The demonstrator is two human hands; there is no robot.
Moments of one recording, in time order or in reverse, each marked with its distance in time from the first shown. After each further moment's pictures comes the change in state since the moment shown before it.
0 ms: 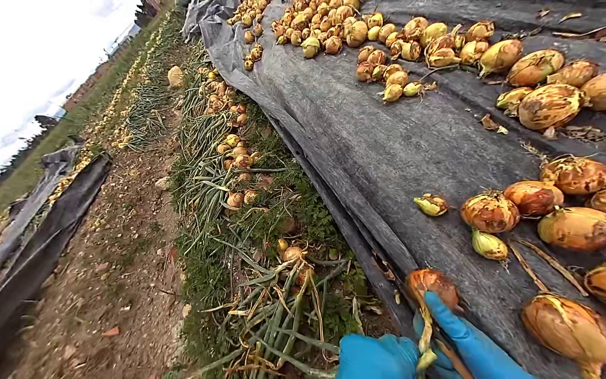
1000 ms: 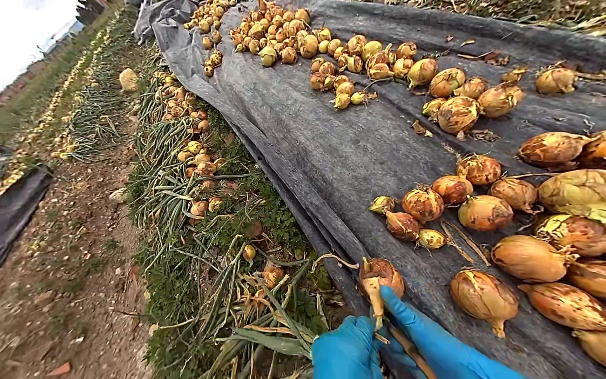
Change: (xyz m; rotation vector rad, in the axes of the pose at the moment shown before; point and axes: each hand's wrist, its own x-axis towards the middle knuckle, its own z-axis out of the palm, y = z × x) left_hand 0.003 0.025 0.014 -0.268 0.090 -0.146; right_hand -0.005 0.007 -0.020 -0.056 -0.144 -0.022
